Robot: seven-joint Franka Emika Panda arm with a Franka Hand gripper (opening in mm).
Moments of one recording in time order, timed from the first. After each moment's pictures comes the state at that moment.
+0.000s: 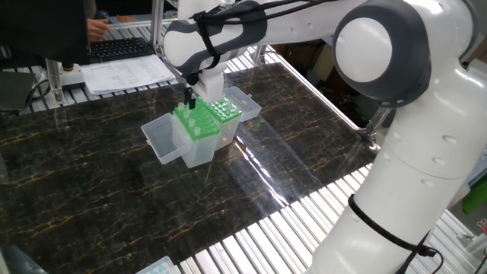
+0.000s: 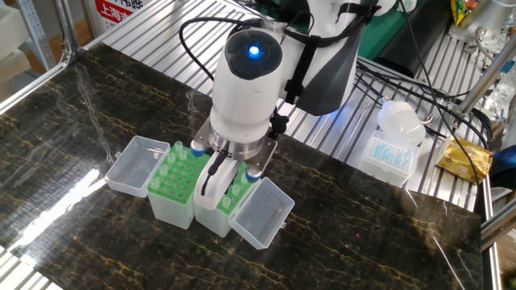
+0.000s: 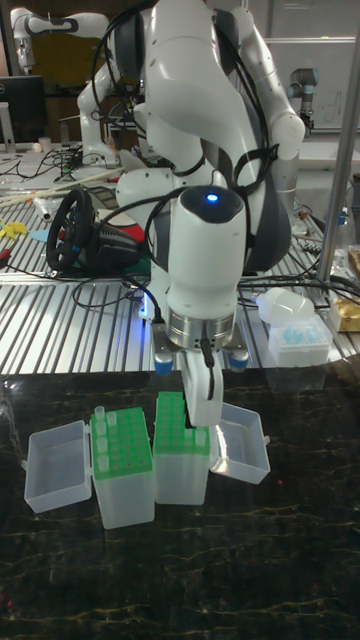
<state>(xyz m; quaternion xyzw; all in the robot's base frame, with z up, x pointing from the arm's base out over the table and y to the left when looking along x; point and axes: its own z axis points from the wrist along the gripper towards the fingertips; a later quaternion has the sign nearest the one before) 0.567 0.033 0.218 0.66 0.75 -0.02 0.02</state>
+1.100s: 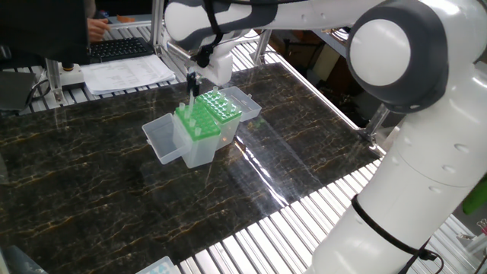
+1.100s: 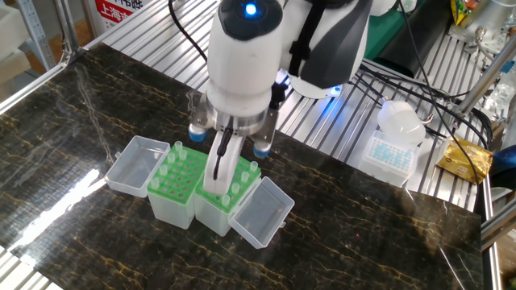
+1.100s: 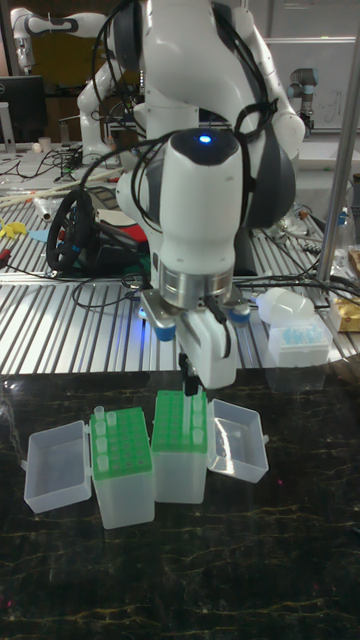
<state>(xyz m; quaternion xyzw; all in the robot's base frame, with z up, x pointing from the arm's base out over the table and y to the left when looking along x) 0.562 0.029 0.276 0.58 0.81 -0.02 0.00</state>
